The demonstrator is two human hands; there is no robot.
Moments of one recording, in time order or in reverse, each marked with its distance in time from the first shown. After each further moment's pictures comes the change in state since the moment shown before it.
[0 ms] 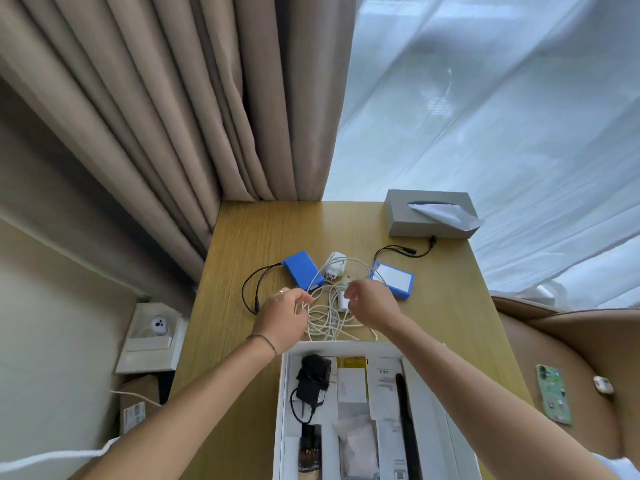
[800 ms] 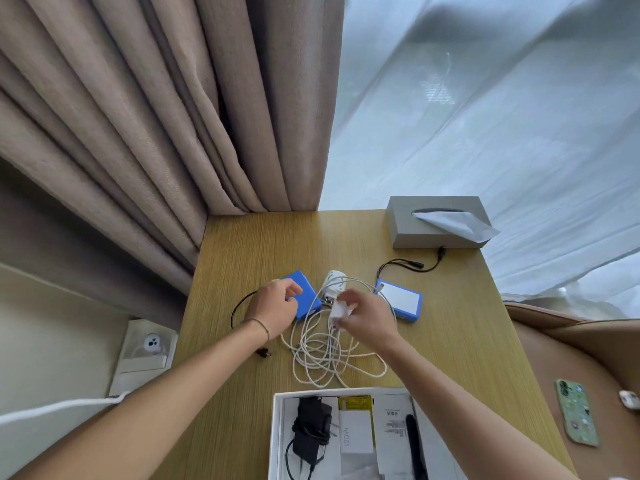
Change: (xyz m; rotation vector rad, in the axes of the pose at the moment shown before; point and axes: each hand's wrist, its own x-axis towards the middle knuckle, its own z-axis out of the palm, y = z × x) left_hand 0.111 -0.017 -0.001 0.048 -0.033 -0.039; right_hand 0.049 0.010 0.015 0.329 0.110 0.021
